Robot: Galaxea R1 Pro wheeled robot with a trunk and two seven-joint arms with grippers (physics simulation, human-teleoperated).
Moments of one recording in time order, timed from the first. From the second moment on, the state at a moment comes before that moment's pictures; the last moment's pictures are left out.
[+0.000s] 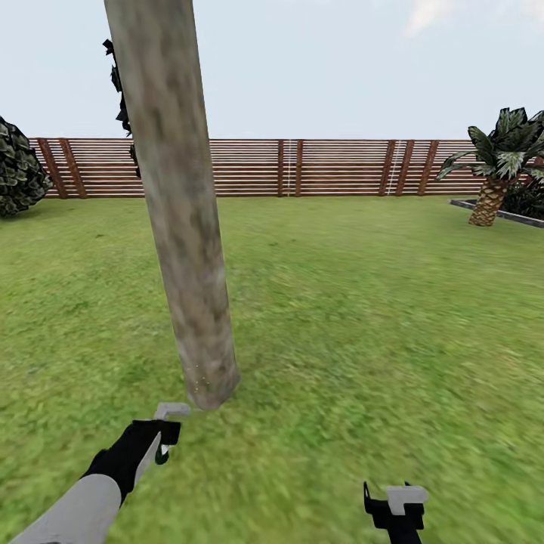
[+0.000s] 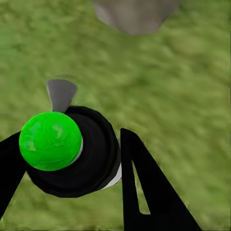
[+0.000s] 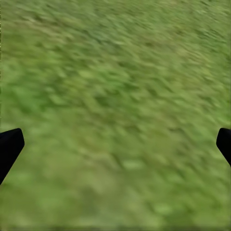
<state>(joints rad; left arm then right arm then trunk) -0.66 0.05 0.10 -0.49 -0.17 0.43 0.00 -0.41 -0.02 -0.09 -0.12 0.24 -0.64 -0.25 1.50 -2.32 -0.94</state>
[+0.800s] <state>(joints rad) -0.67 0.05 0.09 -0.83 -0.17 0.73 -0.02 -0.41 -0.02 -0.09 -0.12 0.24 -0.64 -0.25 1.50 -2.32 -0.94</state>
